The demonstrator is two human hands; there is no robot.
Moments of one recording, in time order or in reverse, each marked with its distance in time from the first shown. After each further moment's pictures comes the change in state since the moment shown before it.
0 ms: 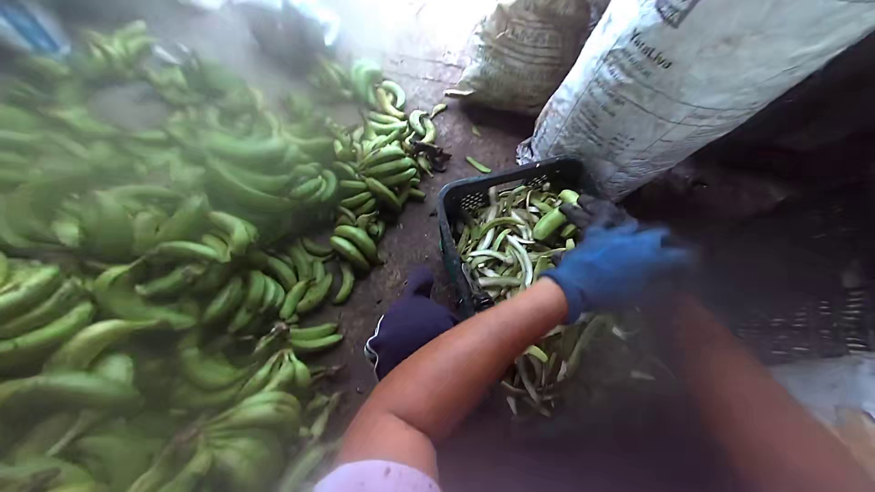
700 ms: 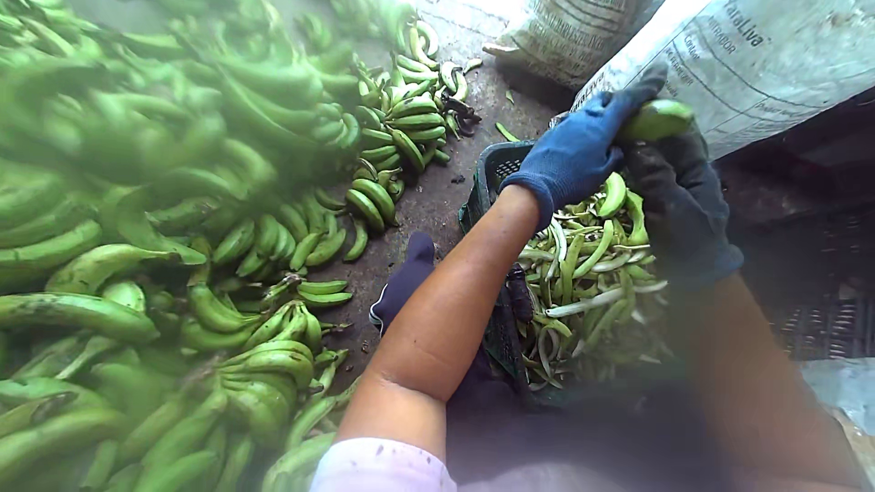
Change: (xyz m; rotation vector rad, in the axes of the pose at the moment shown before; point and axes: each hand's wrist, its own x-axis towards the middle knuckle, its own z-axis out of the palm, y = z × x) left_hand -0.055 -0.086 -0.091 -0.101 0.327 -0.370; right_hand -0.010 -0.036 -0.020 0.950 0.253 -0.451
